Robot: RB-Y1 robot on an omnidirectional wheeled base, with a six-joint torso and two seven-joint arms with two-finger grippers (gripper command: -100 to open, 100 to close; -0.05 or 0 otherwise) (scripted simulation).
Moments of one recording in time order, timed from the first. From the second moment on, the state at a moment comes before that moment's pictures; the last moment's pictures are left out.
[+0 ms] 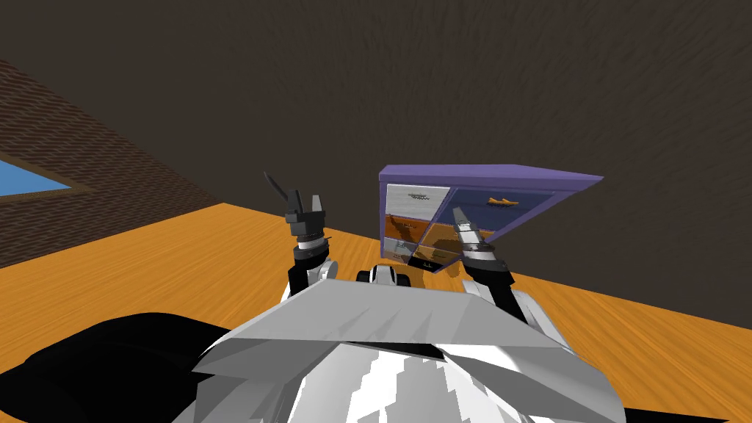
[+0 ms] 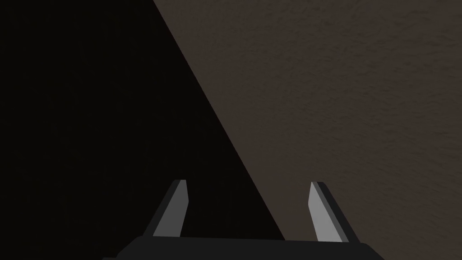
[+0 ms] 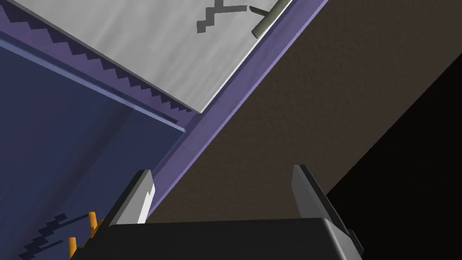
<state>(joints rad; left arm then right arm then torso) 0.52 0.02 -0.07 -2.40 0.05 -0.63 -0.16 0.57 -0.18 -0.14 -2.28 0.26 -0.39 0.26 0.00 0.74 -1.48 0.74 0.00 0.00</state>
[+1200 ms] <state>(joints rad) 0.52 0.02 -0.07 -2.40 0.05 -0.63 -0.16 0.62 -0.25 -0.32 -2.30 0.55 -0.36 0.55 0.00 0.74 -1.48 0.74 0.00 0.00</state>
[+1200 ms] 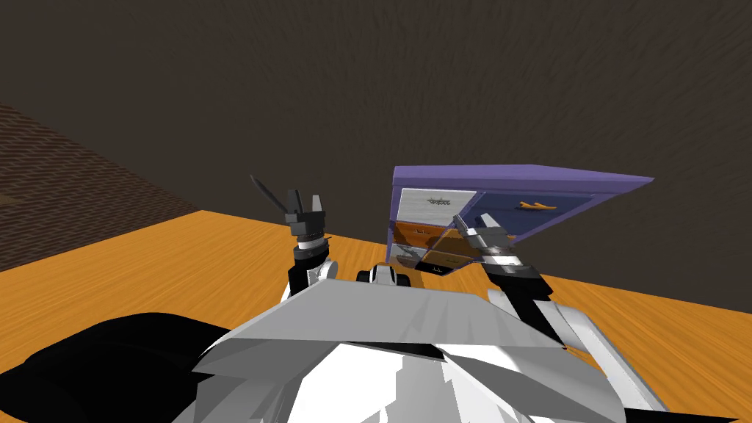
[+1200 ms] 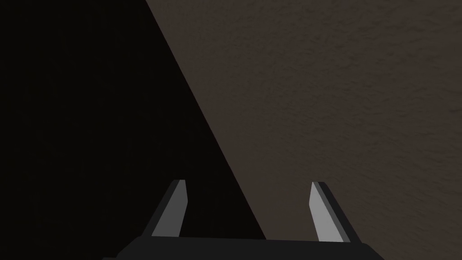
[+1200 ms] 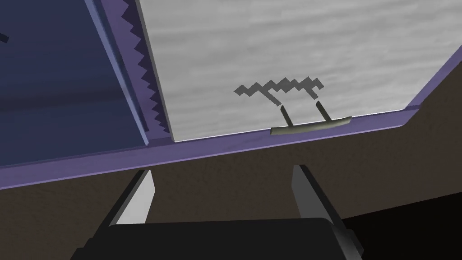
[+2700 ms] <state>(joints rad) 0.52 0.02 -0.07 -2.40 0.05 -0.63 -0.16 0.67 -0.48 -0.54 -2.29 0.91 -0.31 0.92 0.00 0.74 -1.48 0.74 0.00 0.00</state>
